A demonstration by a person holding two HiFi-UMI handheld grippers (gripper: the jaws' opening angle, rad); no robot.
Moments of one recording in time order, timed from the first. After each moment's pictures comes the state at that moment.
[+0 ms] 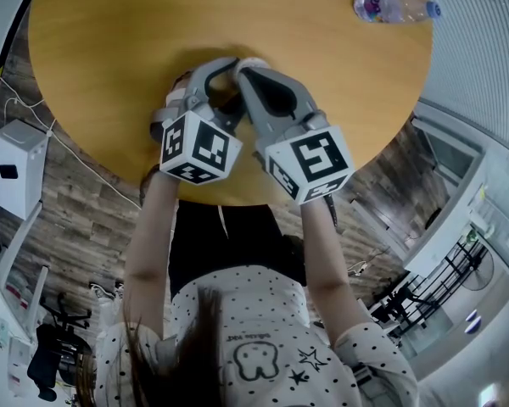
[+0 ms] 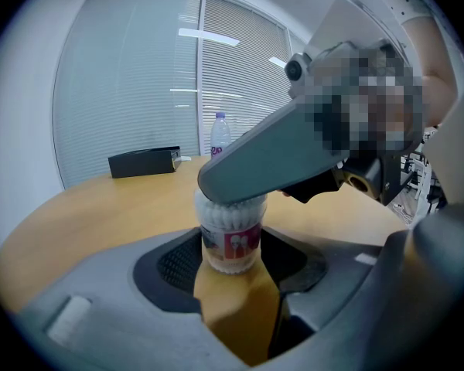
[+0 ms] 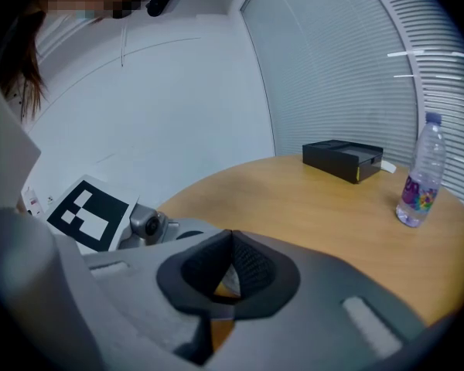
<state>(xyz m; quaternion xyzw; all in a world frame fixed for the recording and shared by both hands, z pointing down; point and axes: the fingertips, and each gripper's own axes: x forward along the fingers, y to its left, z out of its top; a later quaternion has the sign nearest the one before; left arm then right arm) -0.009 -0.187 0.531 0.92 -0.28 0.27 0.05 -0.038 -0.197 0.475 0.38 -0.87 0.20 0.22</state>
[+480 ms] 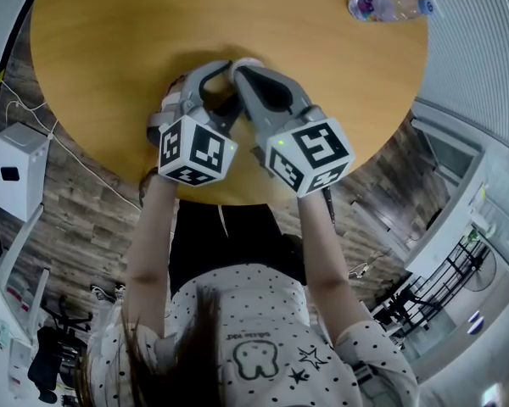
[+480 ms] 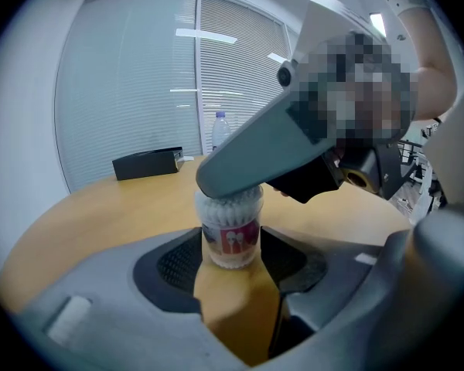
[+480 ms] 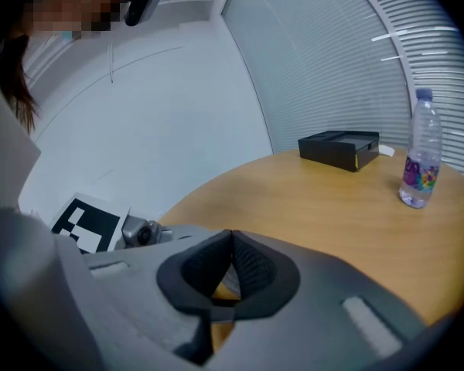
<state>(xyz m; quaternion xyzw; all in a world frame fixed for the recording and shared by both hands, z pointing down) -0.014 -0.183 0.529 0.91 -0.29 0.28 0.04 -0.036 -0.198 0.475 0.38 -0.87 0.25 0.18</state>
